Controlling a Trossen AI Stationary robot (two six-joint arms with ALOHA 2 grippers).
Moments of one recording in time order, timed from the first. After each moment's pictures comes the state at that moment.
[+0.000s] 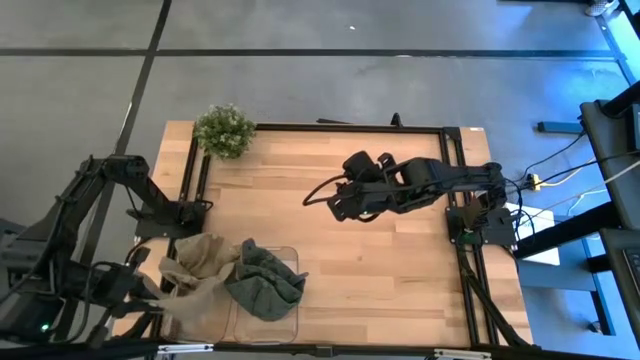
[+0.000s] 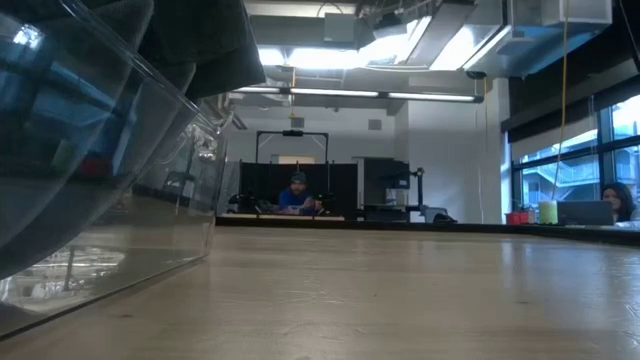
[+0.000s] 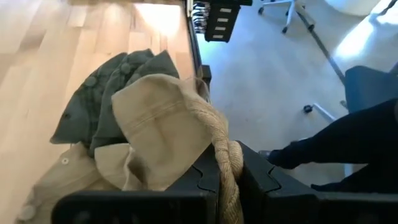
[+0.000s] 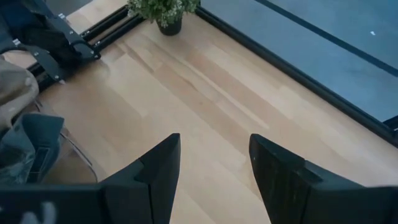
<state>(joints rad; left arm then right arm) -1.58 1.48 1.76 -1.51 -0.90 -1.40 0.25 1.90 2.32 -1.48 0.65 0.91</state>
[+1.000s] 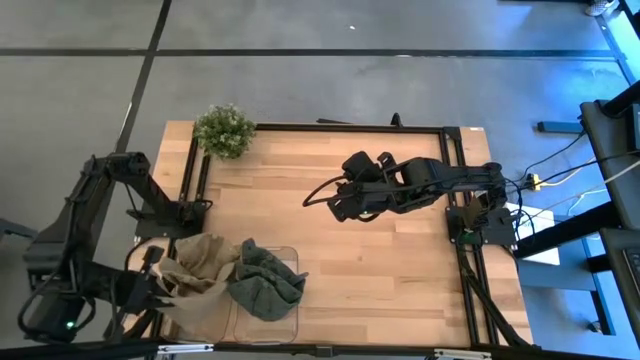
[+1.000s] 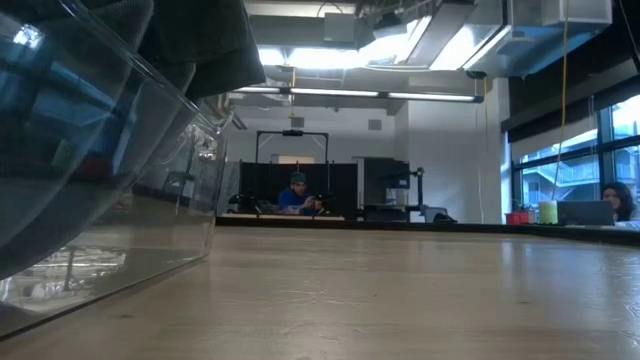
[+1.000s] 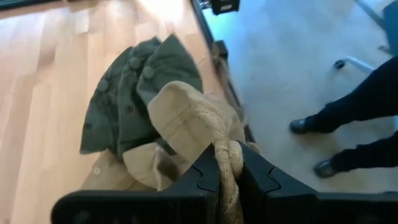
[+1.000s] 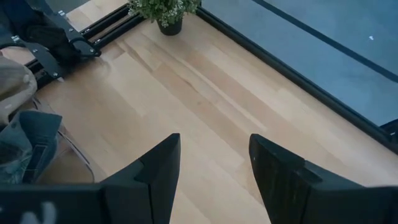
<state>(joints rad) -1.51 1.42 1.67 -1.47 -0.80 -1.14 0.25 1.90 2.32 -1.48 0.65 0.89</state>
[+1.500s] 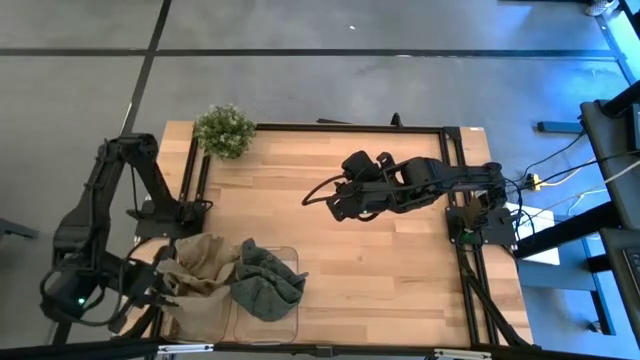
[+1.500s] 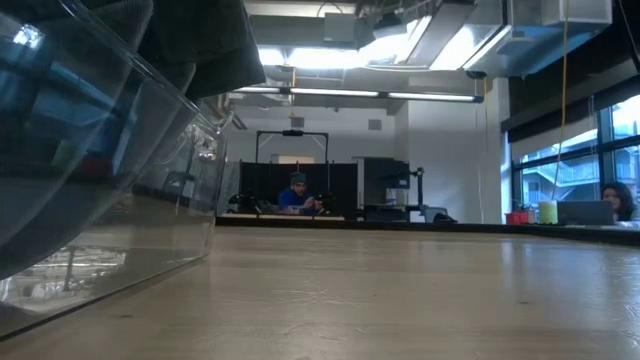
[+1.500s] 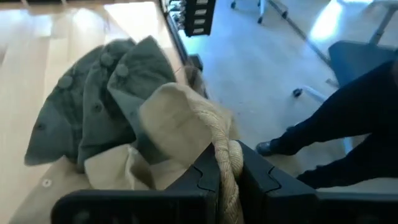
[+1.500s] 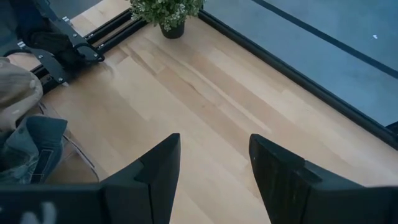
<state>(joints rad) -1.56 1.19 1.28 -1.06 -0.86 -1.06 0.25 1.90 2.32 -1.46 0.65 0.90</state>
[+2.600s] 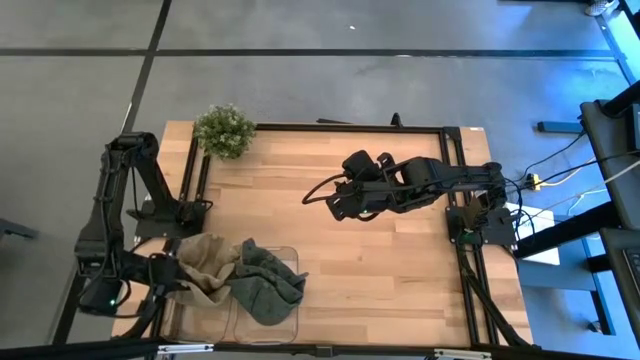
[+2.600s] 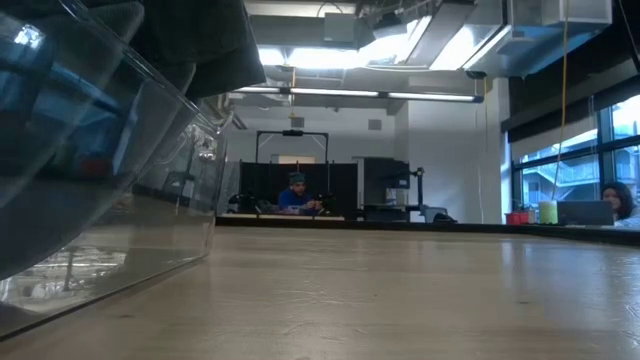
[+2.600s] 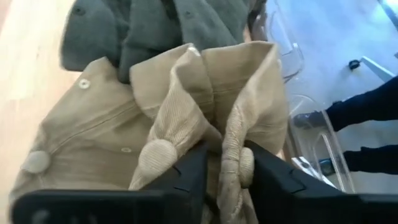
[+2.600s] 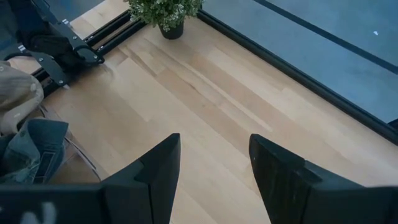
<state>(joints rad) -1.56 1.17 1.04 -1.18 -0.76 -1.39 0.24 1.90 2.32 -1.46 0.65 0.91</state>
